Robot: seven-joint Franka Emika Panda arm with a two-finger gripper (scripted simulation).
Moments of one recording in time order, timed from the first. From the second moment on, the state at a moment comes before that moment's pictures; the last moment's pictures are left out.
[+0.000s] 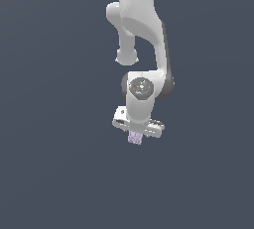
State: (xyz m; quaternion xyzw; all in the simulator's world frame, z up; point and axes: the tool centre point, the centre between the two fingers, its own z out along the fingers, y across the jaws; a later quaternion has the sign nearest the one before) arm 0.052 0.040 0.070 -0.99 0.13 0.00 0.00
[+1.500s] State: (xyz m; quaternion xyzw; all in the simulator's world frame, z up) arm 0.064 0.020 0.046 -0.99 0.13 0.00 0.00
